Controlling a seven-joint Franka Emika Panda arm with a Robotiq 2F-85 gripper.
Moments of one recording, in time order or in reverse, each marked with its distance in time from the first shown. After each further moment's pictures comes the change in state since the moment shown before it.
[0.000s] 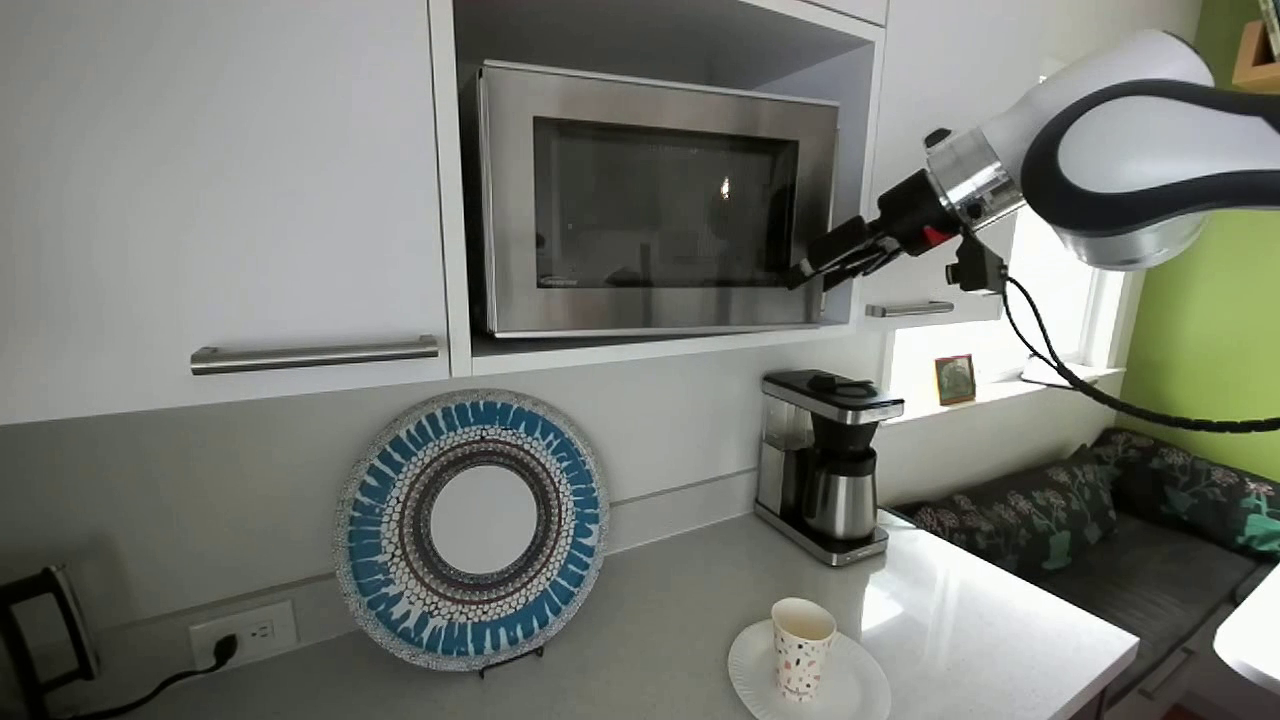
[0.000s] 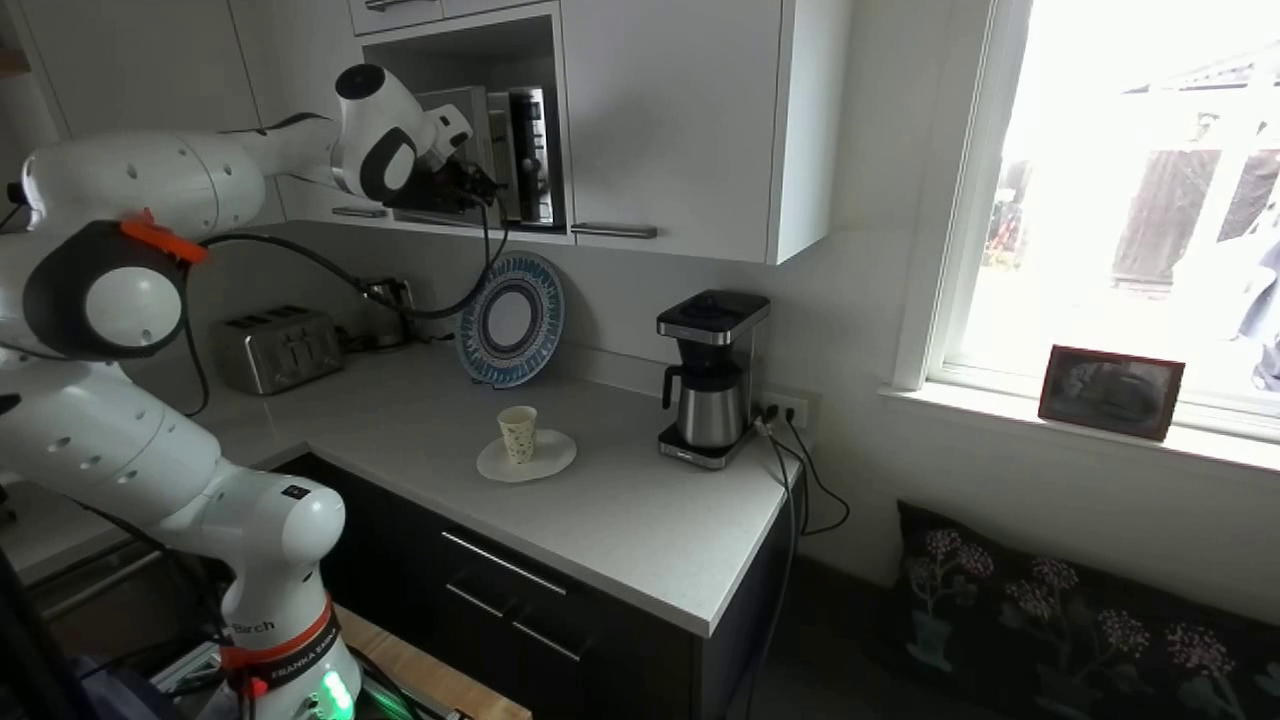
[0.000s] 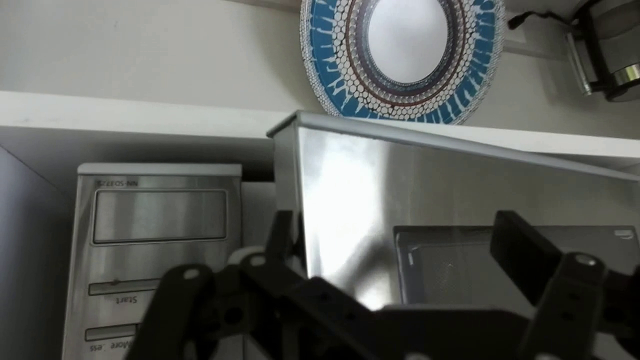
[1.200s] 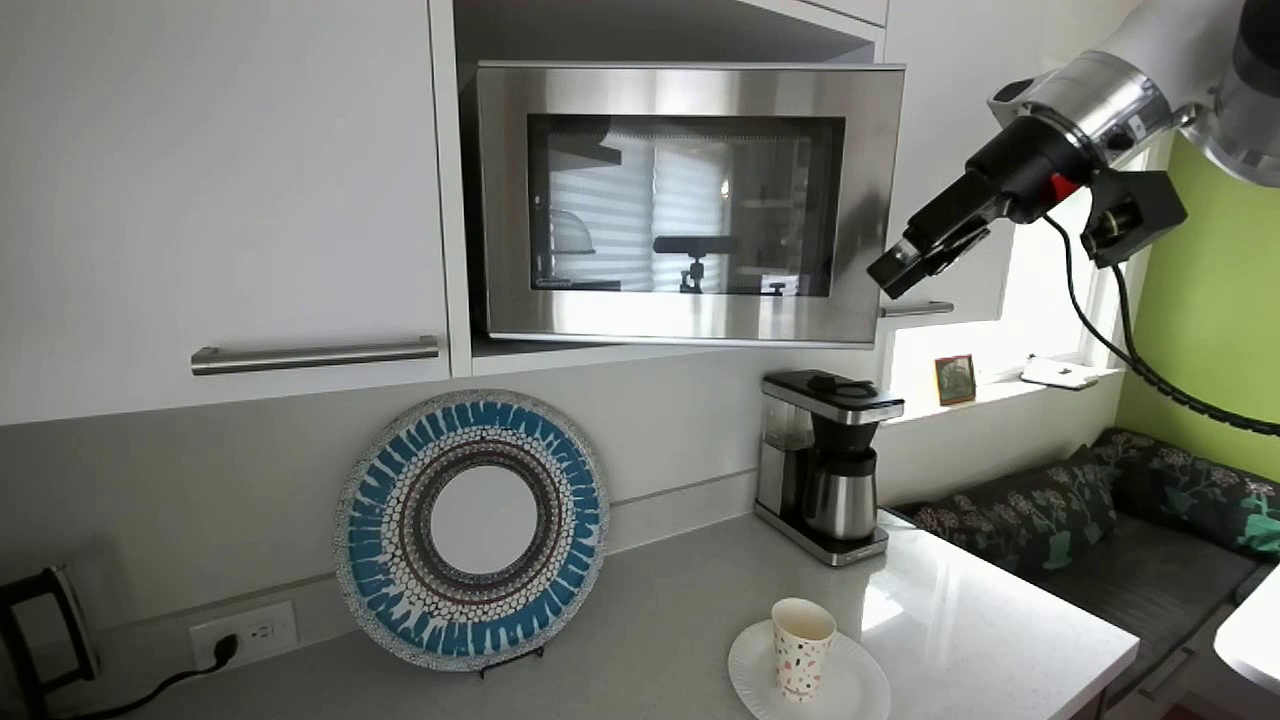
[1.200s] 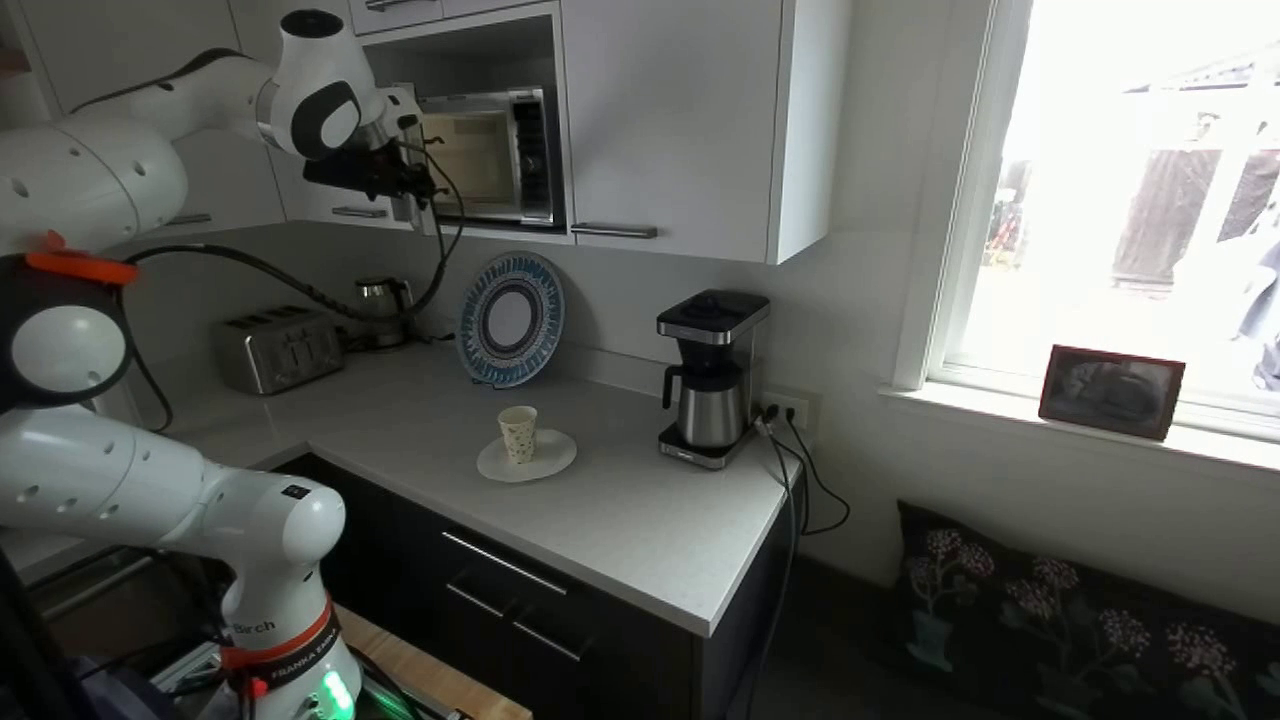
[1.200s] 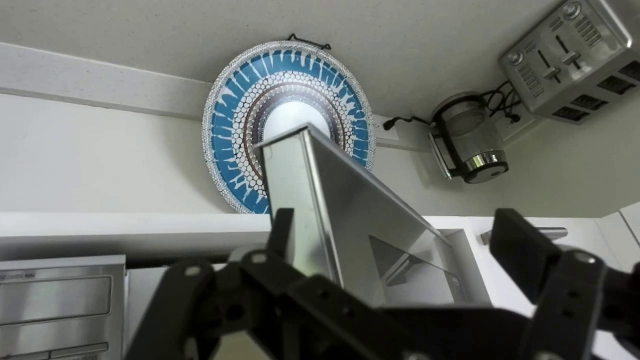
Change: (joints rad) arm 0.008 -0.175 0.028 0.049 0.107 -0.467 0.000
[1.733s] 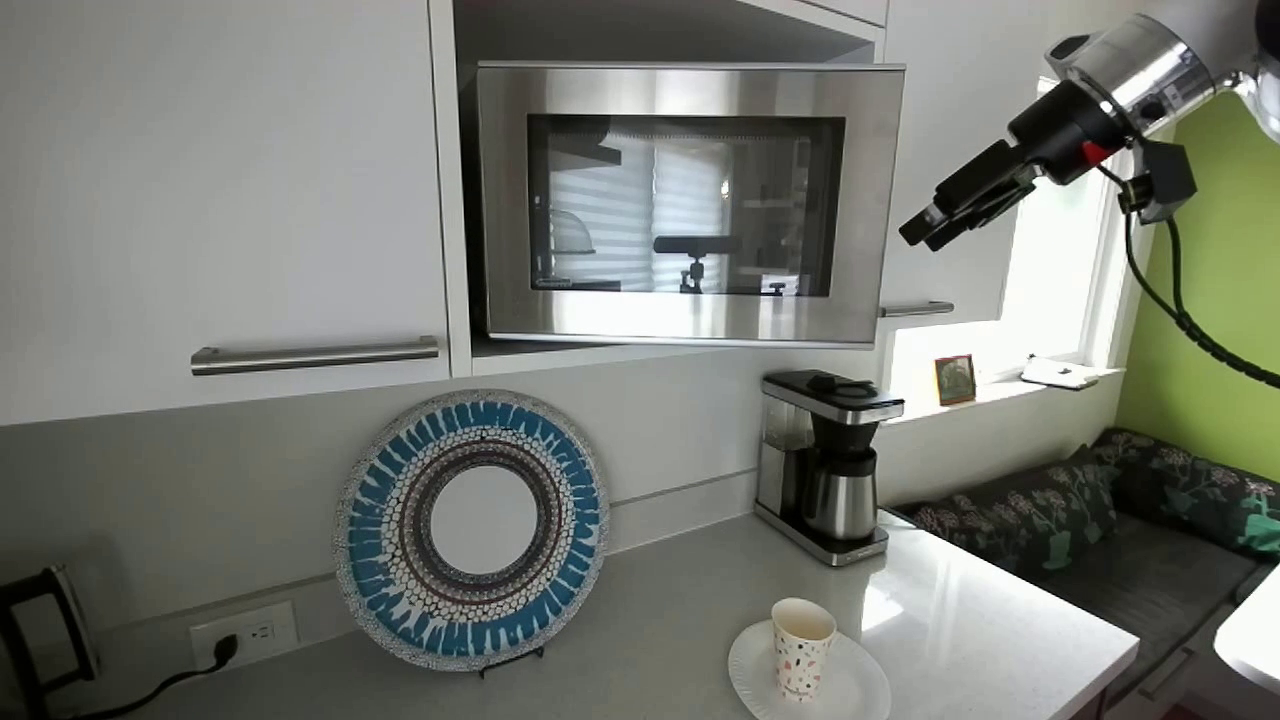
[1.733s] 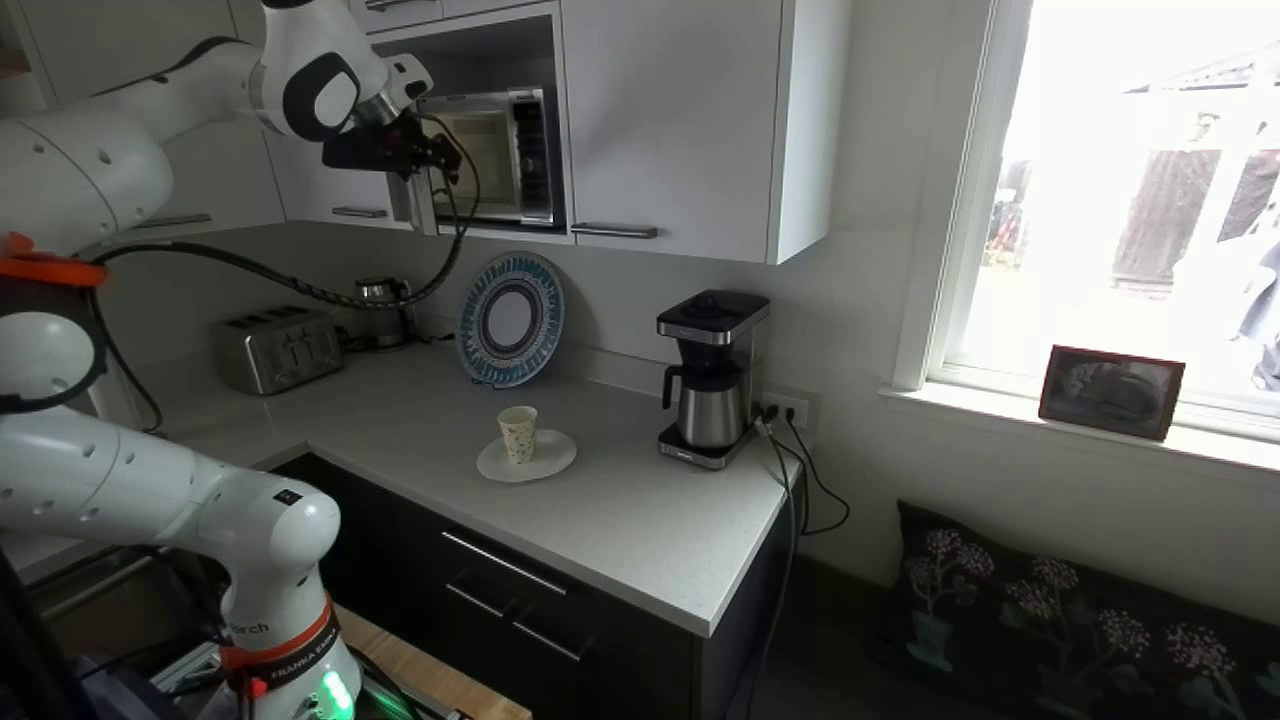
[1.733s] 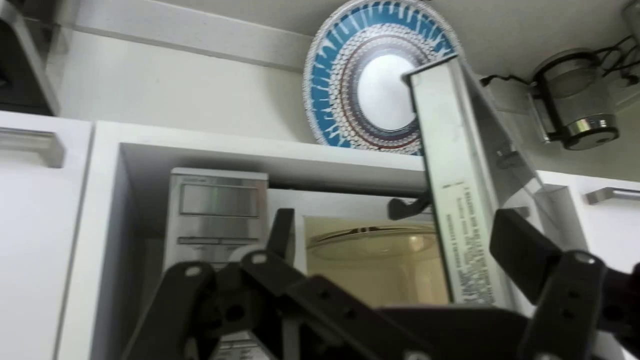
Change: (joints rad) arm -0.118 -0.008 -0.006 0.053 -0.121 0.050 -0.013
